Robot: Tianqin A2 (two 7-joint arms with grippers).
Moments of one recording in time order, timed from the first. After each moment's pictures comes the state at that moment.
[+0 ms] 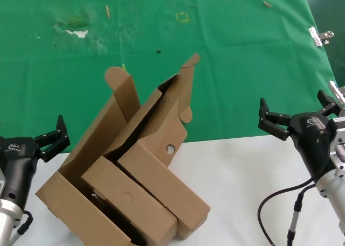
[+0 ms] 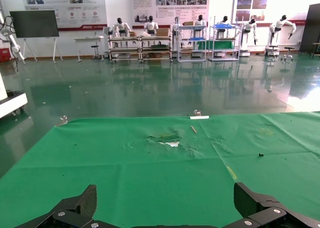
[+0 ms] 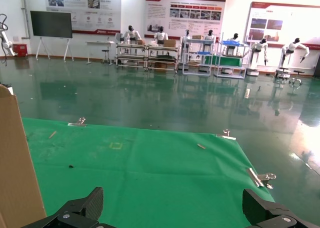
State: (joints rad) left arm 0.00 -0.30 1.60 -1.60 -1.80 0.00 0.00; right arm 0.00 0.30 -1.60 1.60 1.80 0.00 0.00
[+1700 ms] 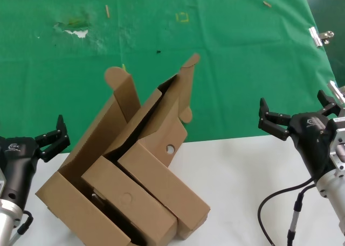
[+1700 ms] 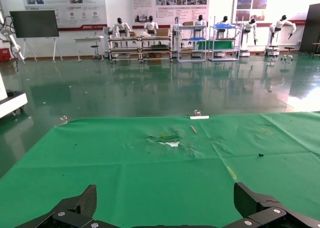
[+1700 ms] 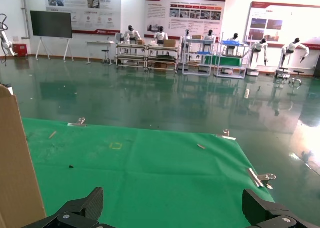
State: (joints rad) left arm 0.00 -0.30 1.60 -1.60 -1.80 0.00 0.00; right arm 0.00 0.30 -1.60 1.60 1.80 0.00 0.00
